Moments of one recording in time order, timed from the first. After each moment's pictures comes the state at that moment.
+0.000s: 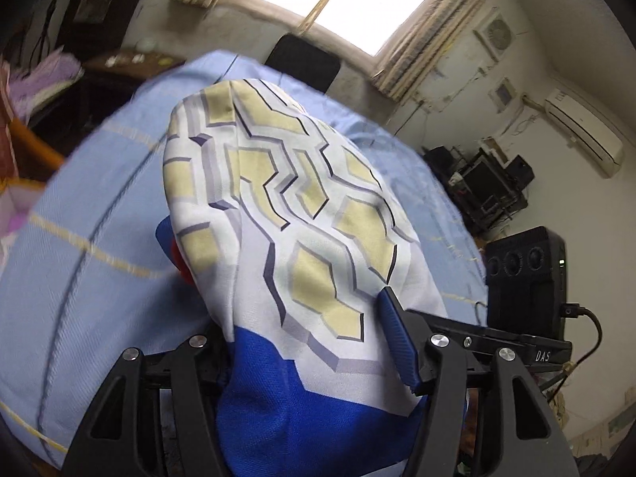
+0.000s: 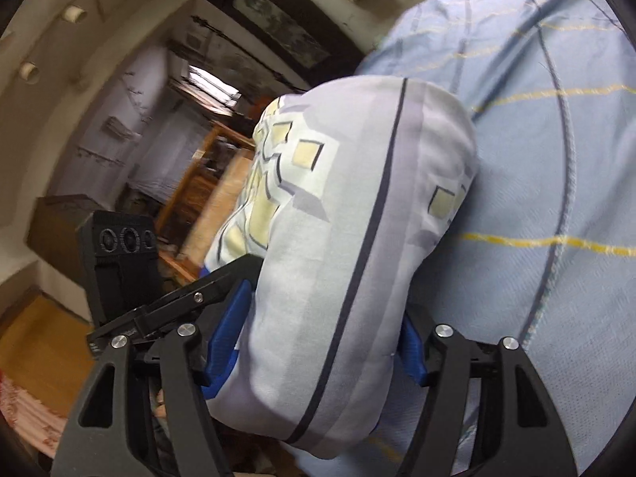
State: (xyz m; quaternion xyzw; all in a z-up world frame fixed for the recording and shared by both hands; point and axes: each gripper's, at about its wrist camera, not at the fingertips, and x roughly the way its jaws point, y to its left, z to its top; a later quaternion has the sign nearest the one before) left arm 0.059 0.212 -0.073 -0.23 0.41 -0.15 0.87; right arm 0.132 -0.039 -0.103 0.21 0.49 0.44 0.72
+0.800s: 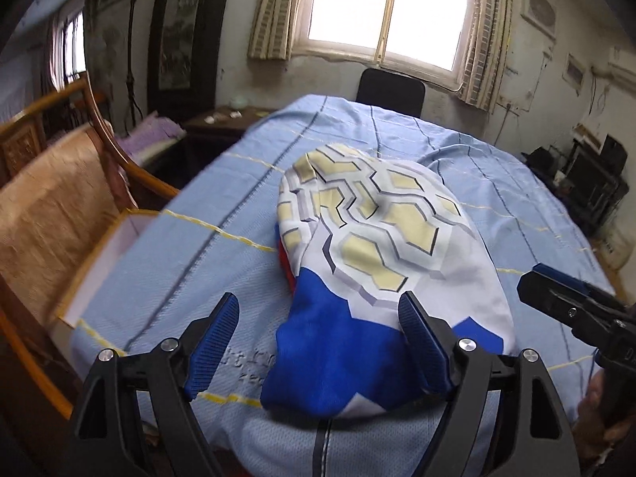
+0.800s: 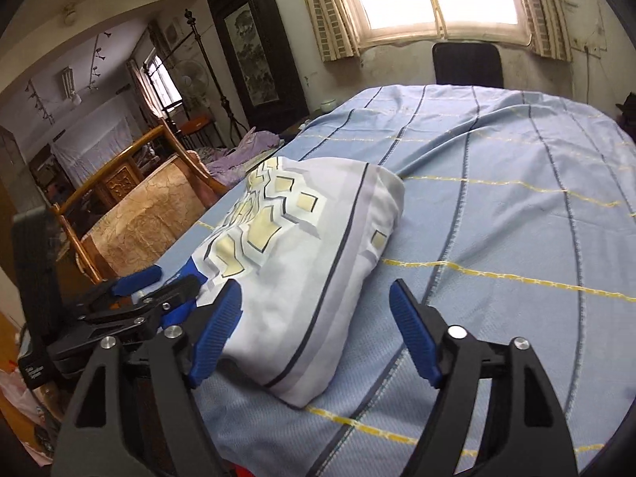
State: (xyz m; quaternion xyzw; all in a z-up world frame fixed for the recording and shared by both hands) left arm -0.016 0.179 -0.055 -0.08 0.35 0.07 0.93; right arm 0.044 -0.062 -0.052 0.06 0.37 0.32 0.87
